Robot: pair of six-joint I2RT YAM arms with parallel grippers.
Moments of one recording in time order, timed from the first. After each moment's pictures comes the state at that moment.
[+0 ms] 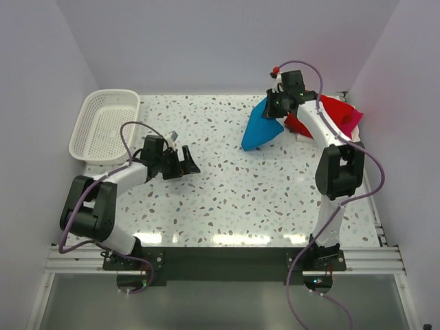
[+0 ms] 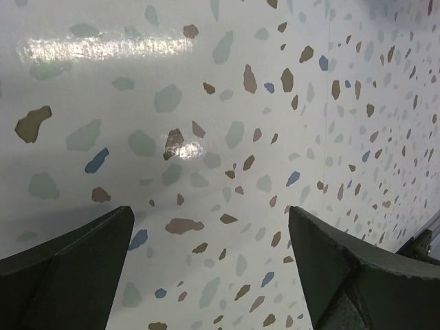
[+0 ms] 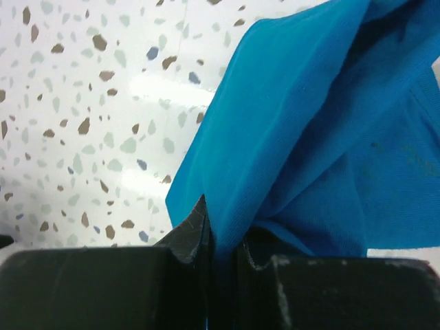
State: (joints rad) left arm -0.24 1.53 0.76 -0.07 0.42 -0.48; right arm 0.21 1.99 1.80 -0.62 -0.18 0.17
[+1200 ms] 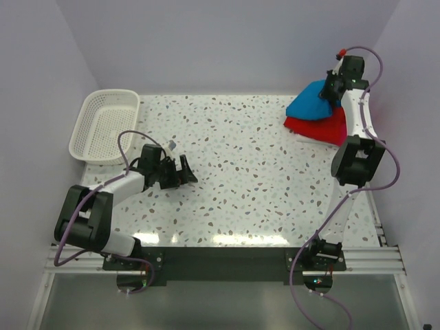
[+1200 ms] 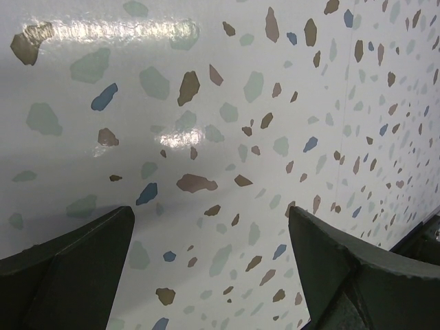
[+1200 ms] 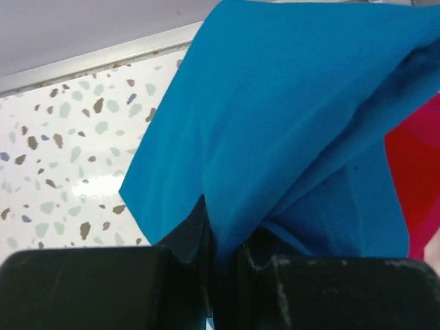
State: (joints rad) left arm -0.24 1.45 0.64 -0.08 0.42 -0.48; right arm -0.18 2.21 2.18 -0.67 -0.13 0.14
